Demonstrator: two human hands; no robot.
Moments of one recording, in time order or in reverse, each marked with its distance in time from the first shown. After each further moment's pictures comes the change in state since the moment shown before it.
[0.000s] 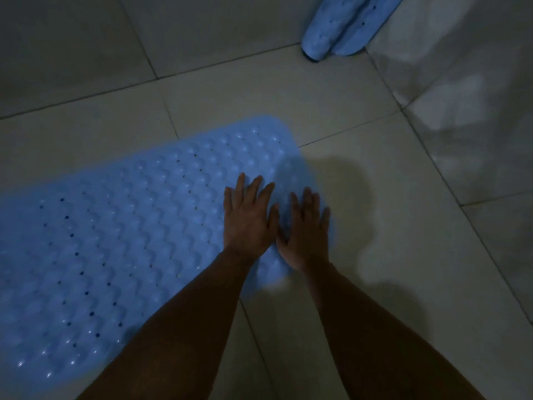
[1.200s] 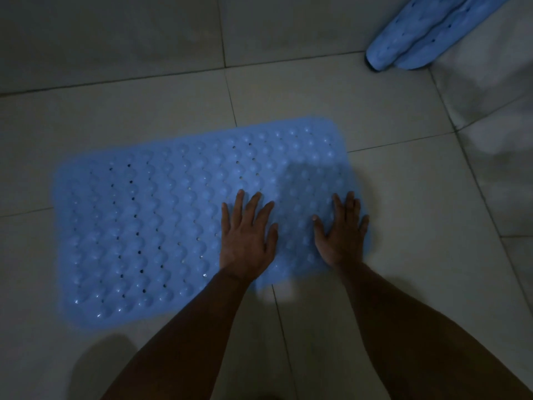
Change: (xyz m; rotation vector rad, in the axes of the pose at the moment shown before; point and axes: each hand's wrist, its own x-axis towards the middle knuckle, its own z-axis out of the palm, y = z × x) left_hand -0.085 -0.059 -0.041 0.080 0.050 -0.154; right_hand 0.006 -0.007 0.011 0.076 0.025 0.071
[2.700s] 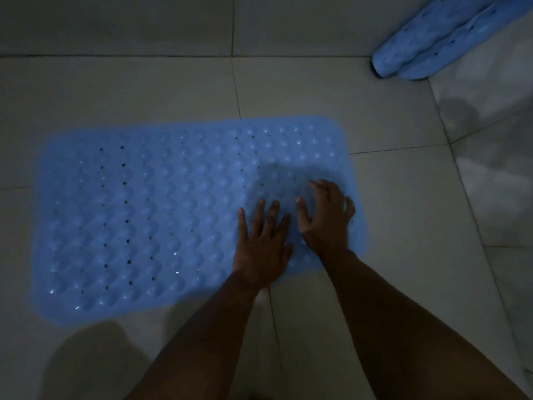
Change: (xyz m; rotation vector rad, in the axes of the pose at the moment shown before) left_hand -0.017 0.010 0.045 0.142 -0.167 0.127; right_hand 0.002 -0.063 -0.021 -0.003 0.286 -0.262
